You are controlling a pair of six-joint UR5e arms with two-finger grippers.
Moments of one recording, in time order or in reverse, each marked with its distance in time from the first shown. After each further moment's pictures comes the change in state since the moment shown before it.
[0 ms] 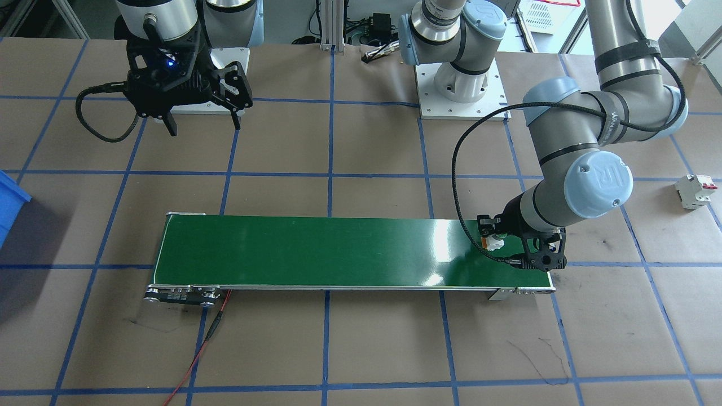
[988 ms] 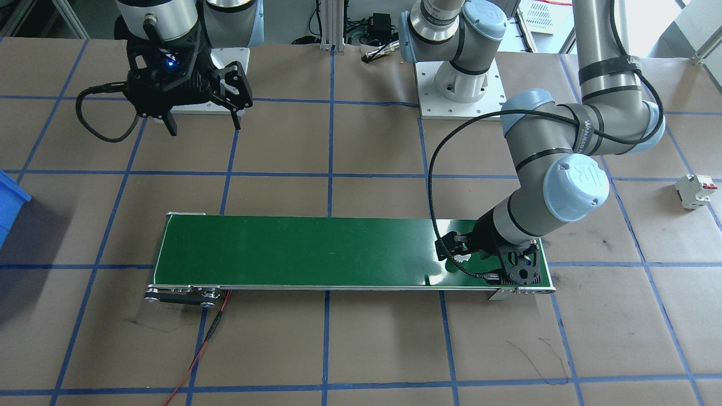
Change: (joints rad) left arm -0.070 -0.027 0.001 0.171 -0.188 -0.135; right arm 0.000 0.000 0.000 0.001 0.000 0.000
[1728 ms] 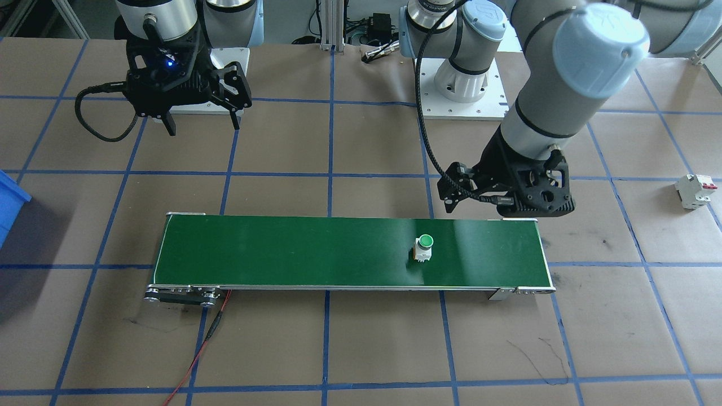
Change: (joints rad) left arm -0.089 0.165 0.230 -0.287 0.119 -0.063; right arm 0.000 0.000 0.000 0.001 -0.007 -0.001
